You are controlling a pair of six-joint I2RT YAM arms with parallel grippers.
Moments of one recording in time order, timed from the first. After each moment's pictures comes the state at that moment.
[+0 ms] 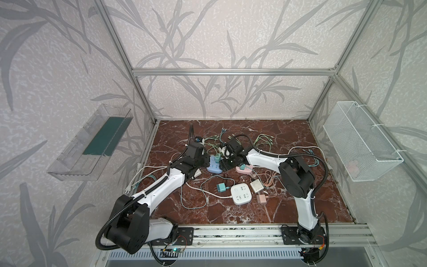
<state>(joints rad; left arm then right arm) -0.39 1.29 0.80 -0.21 -0.08 -0.32 0.74 2.08 1.48 -0.43 -0.19 0.23</state>
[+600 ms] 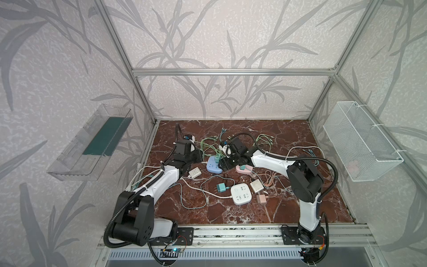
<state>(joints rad) -0.20 1.38 0.78 -0.08 0.16 -0.39 0.74 1.97 1.40 -0.35 -0.22 0.21</state>
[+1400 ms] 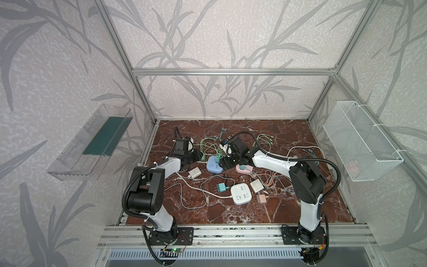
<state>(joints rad) -0.09 1.66 0.86 -0.03 0.34 -0.44 0.75 1.95 1.38 -0.33 -0.17 0.16</state>
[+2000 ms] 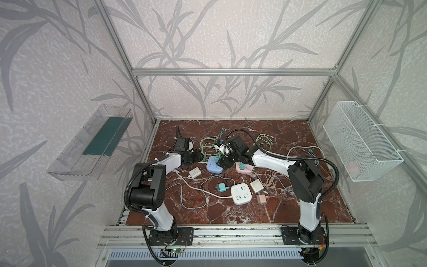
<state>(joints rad) -0.09 1.69 0.94 -0.22 0.32 -0.42 0.73 1.98 1.42 -0.25 -0.24 -0.13</state>
